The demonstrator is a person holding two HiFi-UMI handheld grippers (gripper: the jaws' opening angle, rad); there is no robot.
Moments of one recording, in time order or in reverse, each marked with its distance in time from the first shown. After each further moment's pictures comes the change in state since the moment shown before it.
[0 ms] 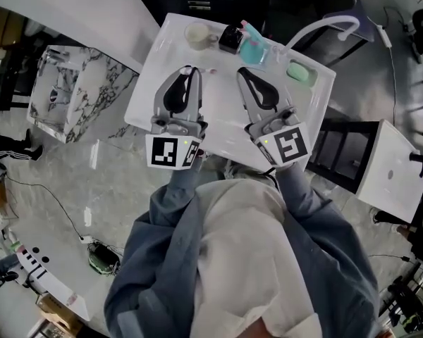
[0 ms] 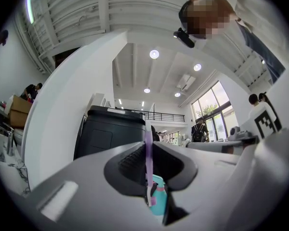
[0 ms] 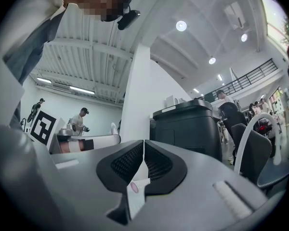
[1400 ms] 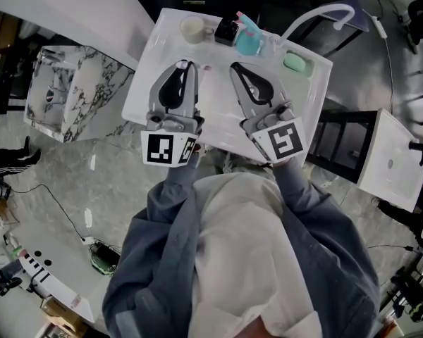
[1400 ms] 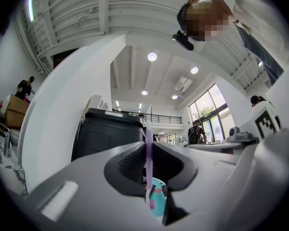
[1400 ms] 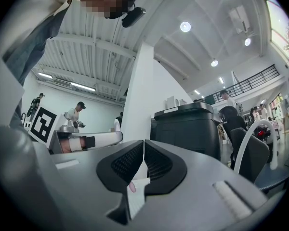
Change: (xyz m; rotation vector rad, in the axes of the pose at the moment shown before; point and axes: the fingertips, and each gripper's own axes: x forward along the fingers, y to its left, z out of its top) left arm -0.011 -0.005 0.011 0.006 -0.031 -0.037; right arm -0.006 0.019 0.002 -0.032 0.021 -0.007
